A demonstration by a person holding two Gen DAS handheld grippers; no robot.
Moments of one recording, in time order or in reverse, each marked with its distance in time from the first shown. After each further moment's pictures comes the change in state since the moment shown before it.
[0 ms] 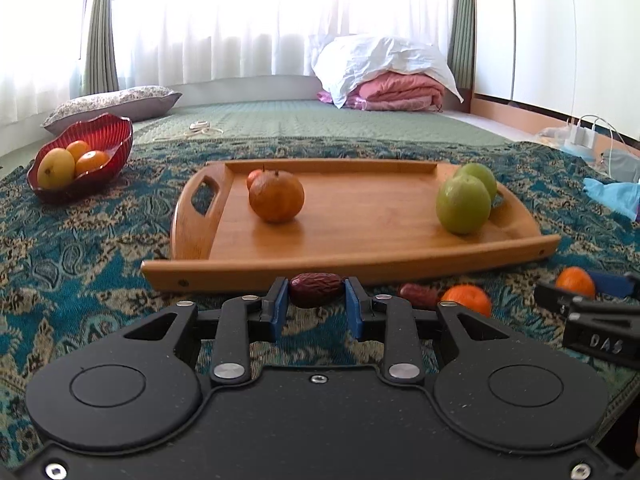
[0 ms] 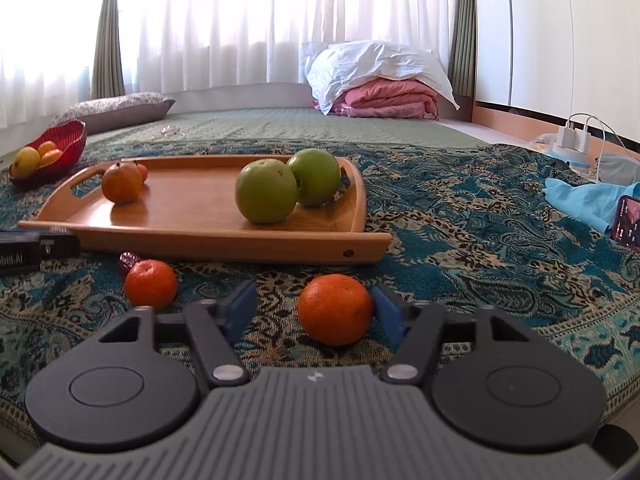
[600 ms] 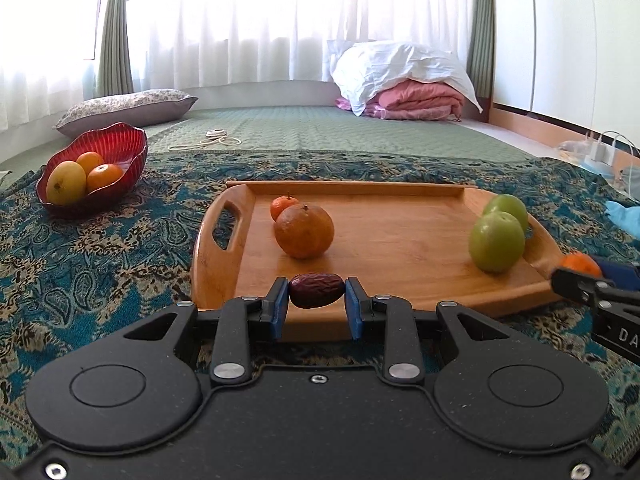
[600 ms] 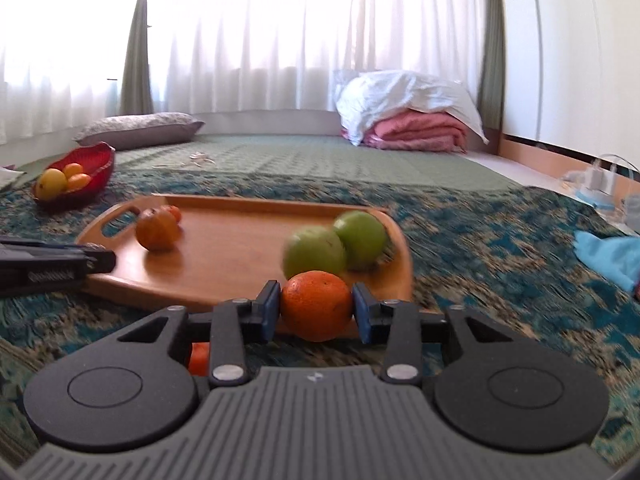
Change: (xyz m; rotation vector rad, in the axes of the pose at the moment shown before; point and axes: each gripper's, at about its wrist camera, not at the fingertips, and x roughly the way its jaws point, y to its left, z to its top) left arm 0.021 0.017 0.030 -0.032 -0.003 0.045; right arm 0.003 0.027 0.044 -0.047 -0.090 0.101
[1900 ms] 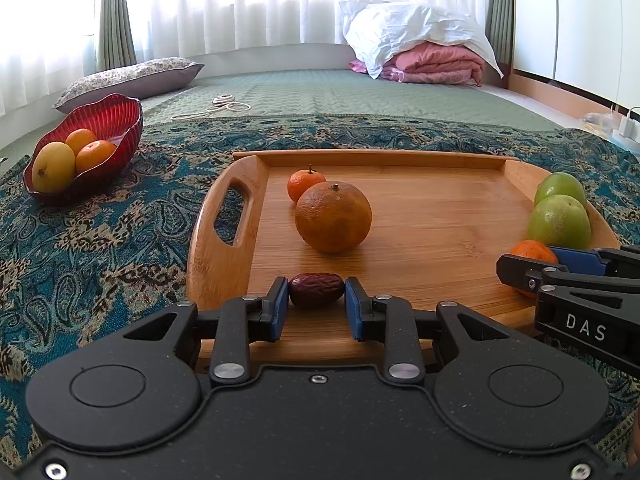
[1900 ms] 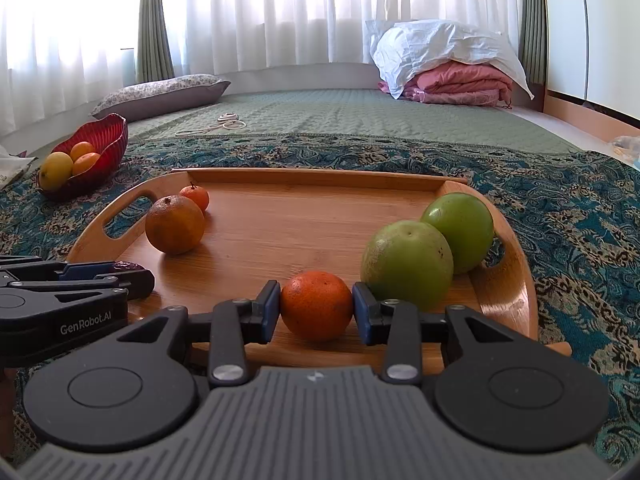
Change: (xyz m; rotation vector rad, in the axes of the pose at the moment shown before) left arm 0.066 0.013 0.011 0.016 0.115 0.043; right arm 0.085 0.032 0.015 0.038 0.158 0.091
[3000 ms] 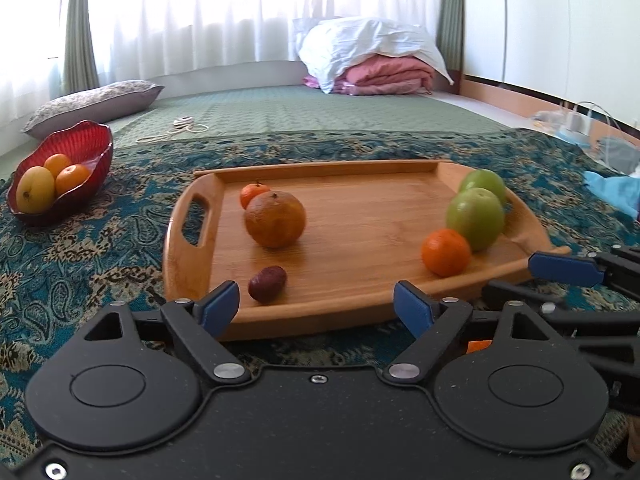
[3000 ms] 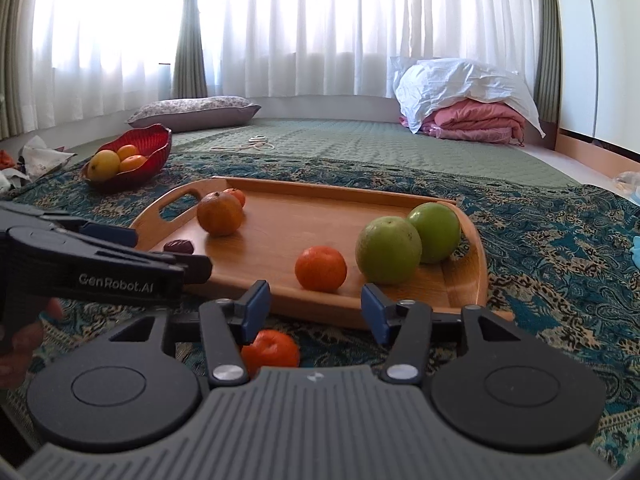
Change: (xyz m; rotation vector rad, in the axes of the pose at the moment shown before) left arm -0.060 -0.018 -0.013 0.068 -0.042 -0.127; right arm -0.080 -0.007 -0.034 -0.090 -0.094 0.065
